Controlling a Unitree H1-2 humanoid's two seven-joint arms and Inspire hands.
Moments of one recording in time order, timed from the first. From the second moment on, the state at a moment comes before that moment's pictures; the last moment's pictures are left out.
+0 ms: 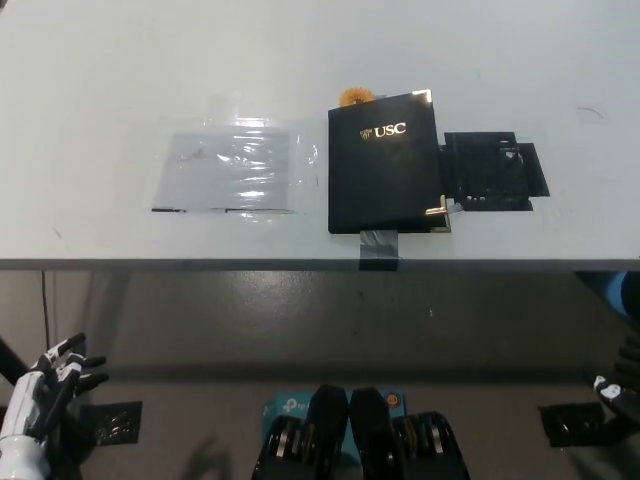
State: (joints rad) left_arm -0.02 0.17 0.26 -0.01 -0.10 0.32 -0.03; right_arm -0.11 -0.14 -0.24 0.34 0.01 -0.04 -0.14
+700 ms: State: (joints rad) left_arm -0.01 0.17 0.26 -0.01 -0.10 0.33 -0.03; right_arm -0.10 -0.18 -0.02 -0.29 0.02 0.17 0.01
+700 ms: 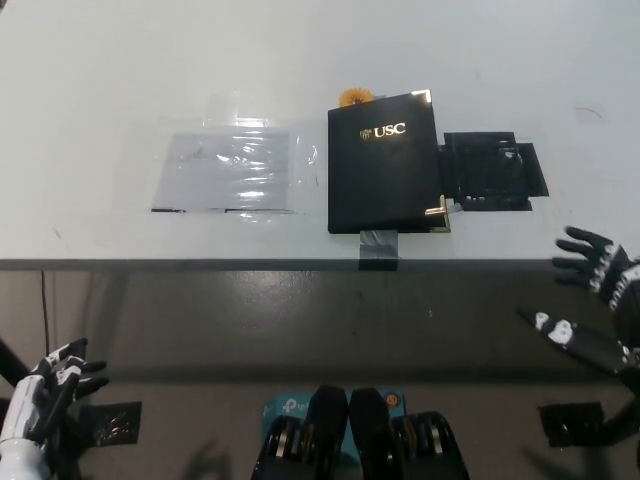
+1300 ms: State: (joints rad) left_arm -0.01 0.16 0.26 -0.01 -0.10 0.33 -0.03; right_arm -0.49 0.02 -0.14 -0.02 0.08 0.31 -0.03
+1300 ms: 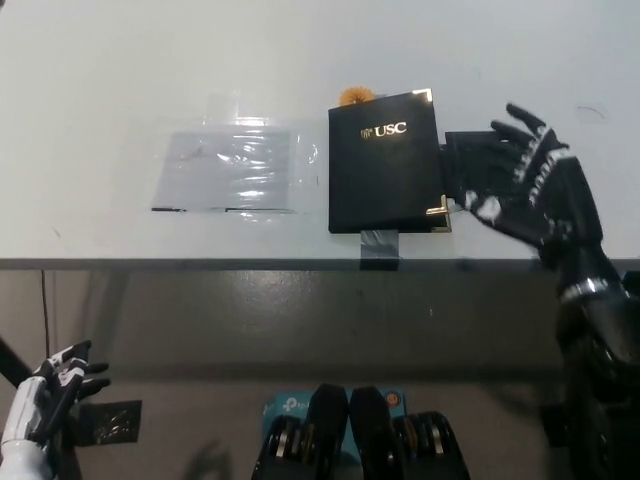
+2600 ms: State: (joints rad) left_arm 0.02 0.12 0.23 -0.01 -0.10 0.34 -0.03; right_arm -0.71 0.30 -0.51 0.48 0.38 0.24 -0.28
